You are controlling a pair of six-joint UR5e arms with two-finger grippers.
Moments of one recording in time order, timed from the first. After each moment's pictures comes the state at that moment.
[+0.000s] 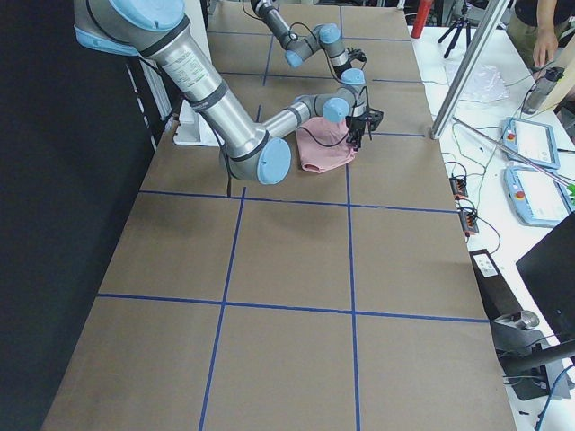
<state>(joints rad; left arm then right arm) -0.71 -2.25 -1.29 -2.17 -1.63 -1.54 0.75 -0.70 1.14 -1.30 1.86 1.47</state>
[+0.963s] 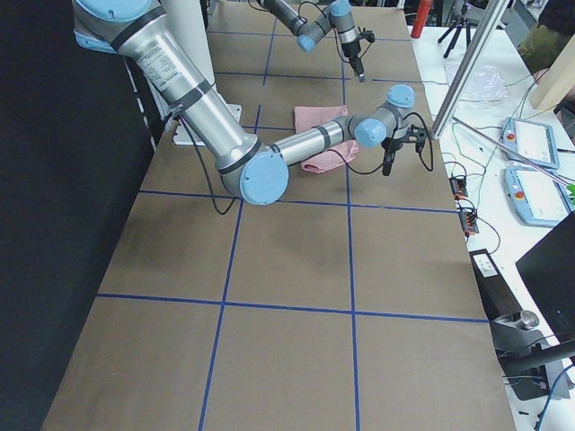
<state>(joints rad) -0.85 -2.10 -1.50 -2.19 -1.91 -1.22 1.07 -0.91 1.24 -1.27 2.19 0.96</state>
